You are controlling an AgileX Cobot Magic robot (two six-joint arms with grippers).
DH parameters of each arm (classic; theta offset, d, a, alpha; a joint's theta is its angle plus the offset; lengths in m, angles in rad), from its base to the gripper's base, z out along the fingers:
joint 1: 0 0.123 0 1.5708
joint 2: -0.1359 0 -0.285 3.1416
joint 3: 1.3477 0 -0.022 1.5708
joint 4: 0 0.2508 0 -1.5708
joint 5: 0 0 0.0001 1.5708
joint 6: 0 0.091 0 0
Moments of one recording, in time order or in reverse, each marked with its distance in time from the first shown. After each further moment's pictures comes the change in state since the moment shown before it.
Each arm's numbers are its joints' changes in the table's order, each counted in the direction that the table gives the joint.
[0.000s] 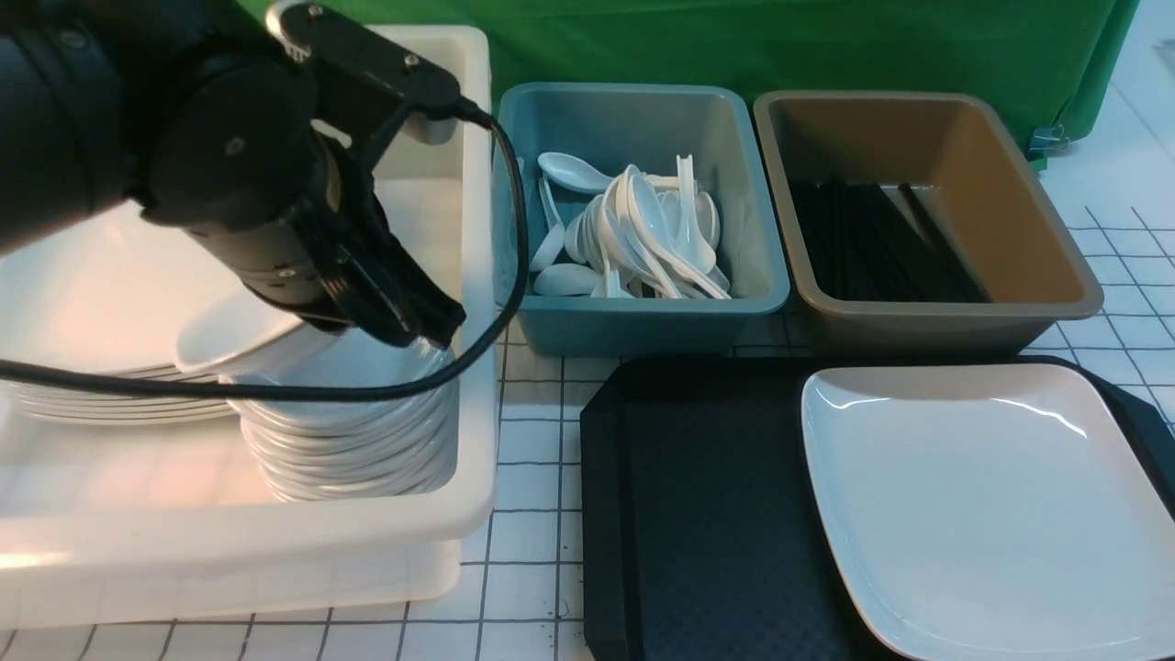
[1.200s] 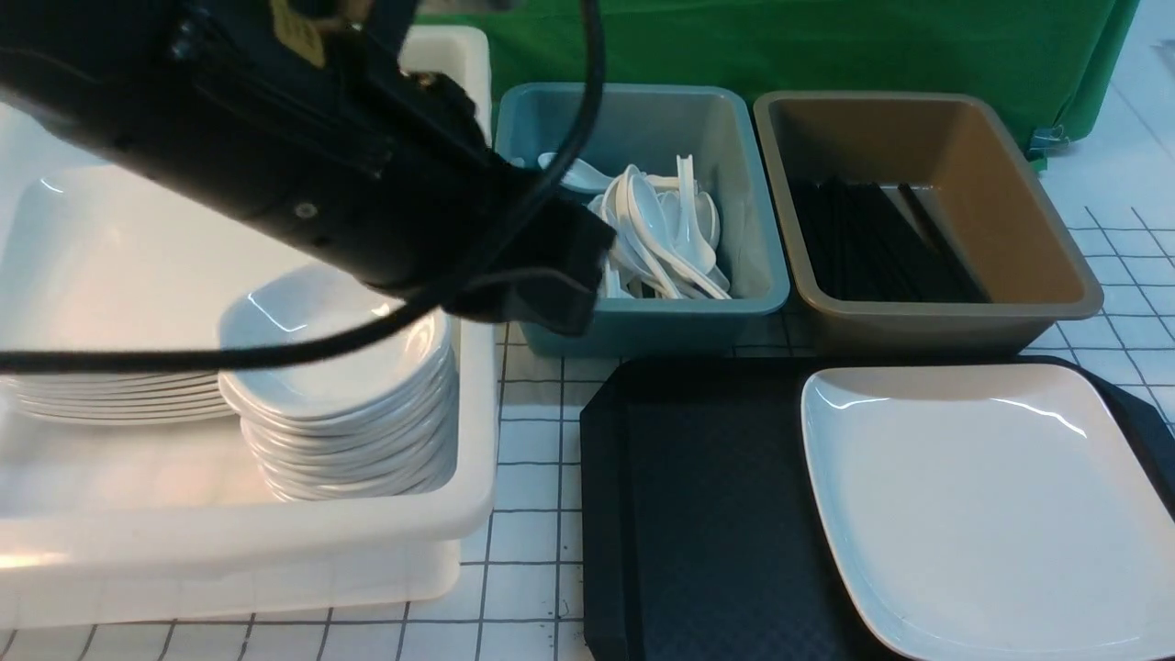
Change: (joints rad) right arm 0.000 0.000 0.000 0.000 0.006 0.000; left arm 0.000 0.132 -0.067 -0.825 -0.021 0.332
